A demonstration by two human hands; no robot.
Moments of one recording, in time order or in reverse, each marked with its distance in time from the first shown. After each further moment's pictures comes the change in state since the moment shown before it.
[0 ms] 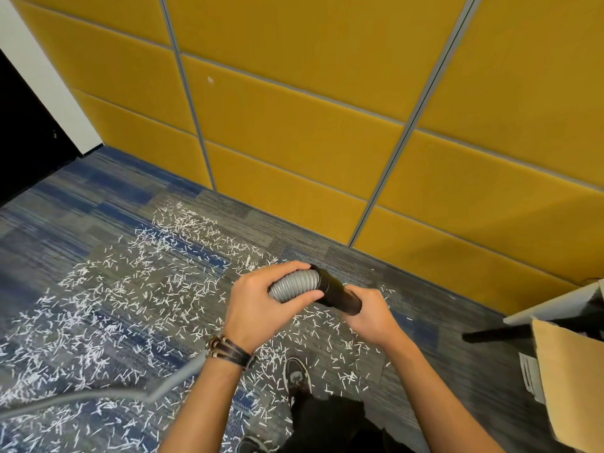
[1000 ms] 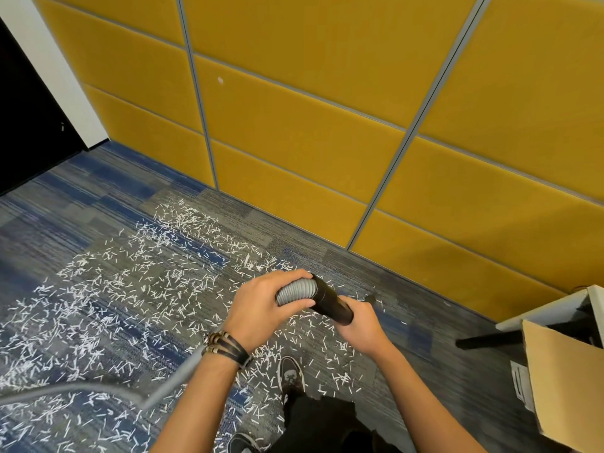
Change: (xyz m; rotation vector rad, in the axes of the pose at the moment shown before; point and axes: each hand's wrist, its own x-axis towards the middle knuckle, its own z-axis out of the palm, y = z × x) left_hand -0.031 -0.006 -0.008 0.145 -0.201 -0.015; right_hand -0.032 0.002 0.033 -0.013 -0.014 0.048
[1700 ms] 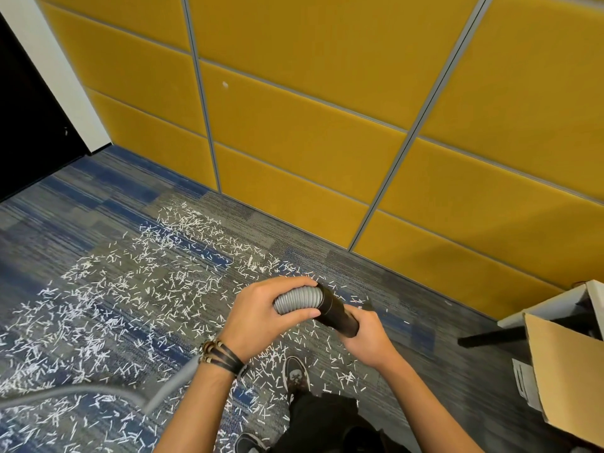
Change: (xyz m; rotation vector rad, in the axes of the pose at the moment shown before) left_hand -0.035 -0.004 -0.024 -0.111 -0.006 0.044; right_hand -0.037 -0.022 0.015 0.036 -0.010 -0.017
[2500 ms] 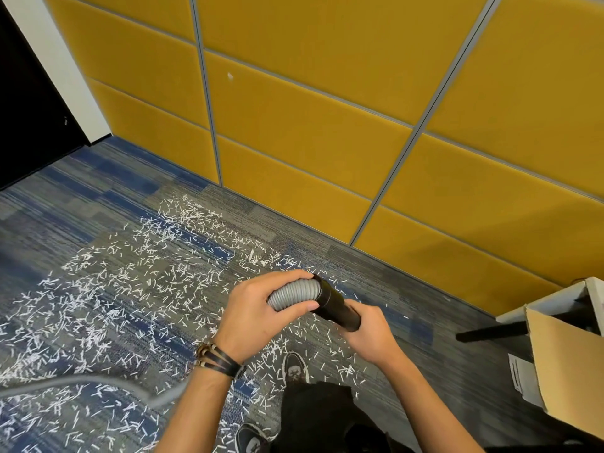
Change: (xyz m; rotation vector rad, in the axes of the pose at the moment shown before) left_hand -0.021 -0.008 -0.015 -0.055 0.103 0.044; right_hand -0.013 -0.030 0.006 -0.031 0.031 0.026
